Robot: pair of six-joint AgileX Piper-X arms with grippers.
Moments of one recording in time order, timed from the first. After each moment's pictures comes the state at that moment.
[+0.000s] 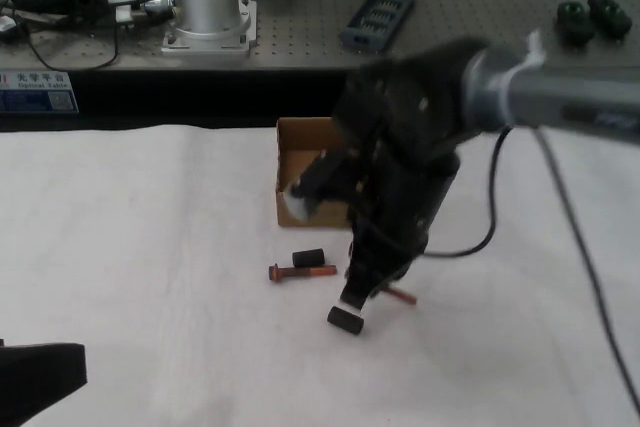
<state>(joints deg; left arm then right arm) -10.5 25.3 -34.0 43.4 28.9 -13.1 41.5 110.8 -86.7 58.7 -3.8 -25.5</state>
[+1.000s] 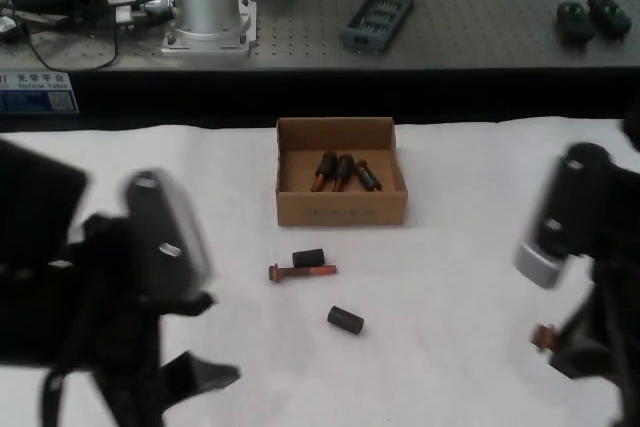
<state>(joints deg) -31.2 64.7 -40.9 23.6 18.1 45.3 41.5 57.7 -51.3 68.3 -3.8 -24.9</state>
